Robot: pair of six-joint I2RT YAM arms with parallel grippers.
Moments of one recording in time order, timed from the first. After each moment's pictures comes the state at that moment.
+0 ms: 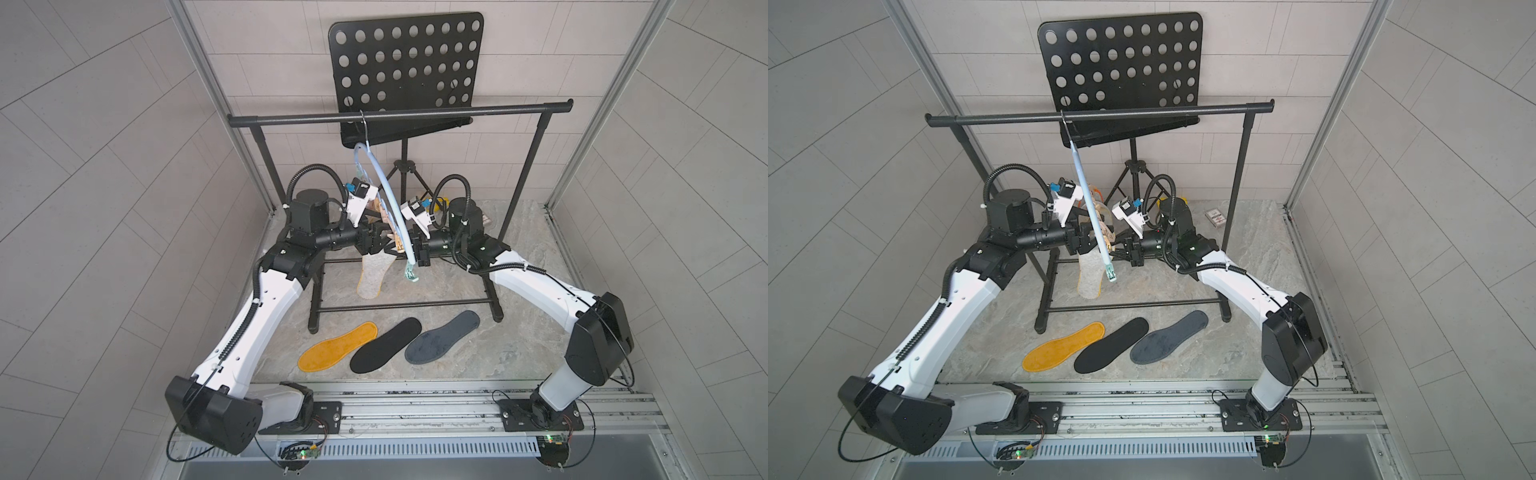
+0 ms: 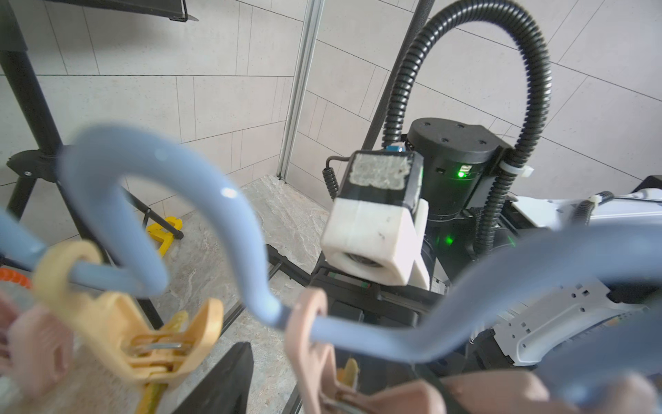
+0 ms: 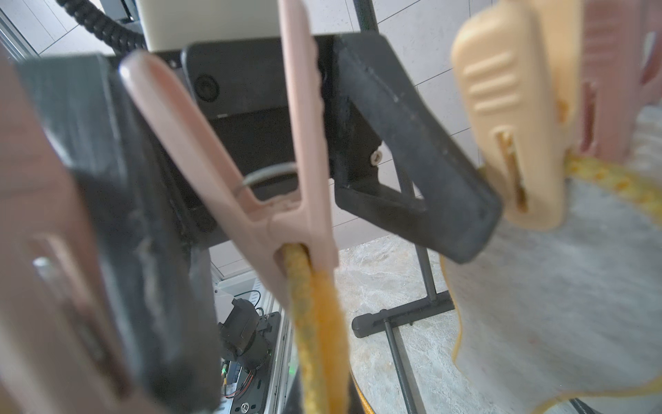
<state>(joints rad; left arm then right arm) -0.31 1.27 1.36 -0.36 0.79 -0.08 0.57 1.64 1.38 0.10 -1.01 0.24</state>
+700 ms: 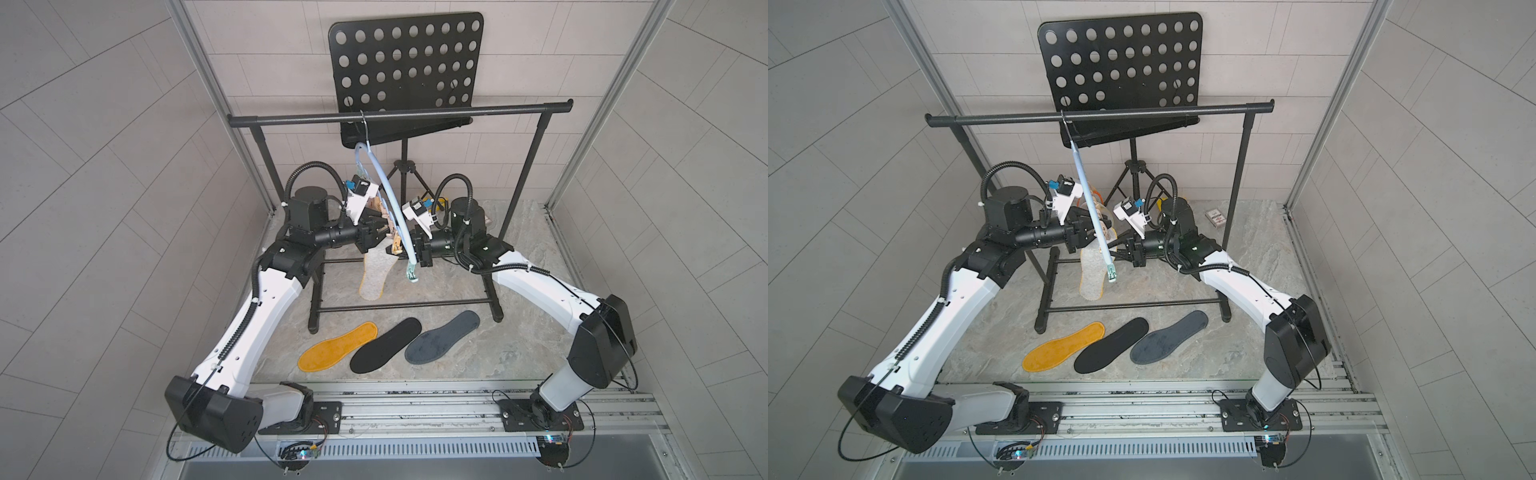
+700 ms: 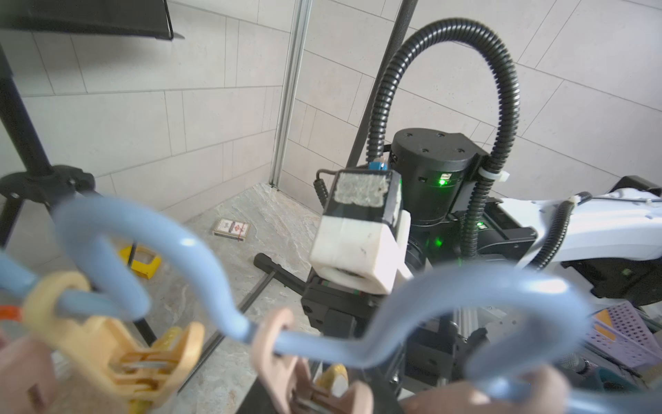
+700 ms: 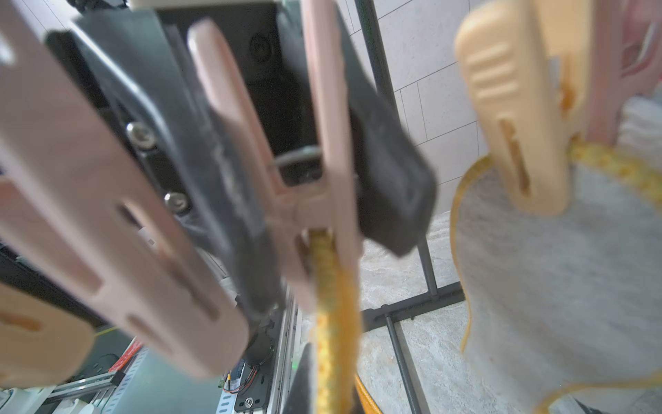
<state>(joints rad) -0.30 1.28 1.39 -0.35 0.81 -0.09 0.56 1.61 1.38 0.06 -1.01 0.24</state>
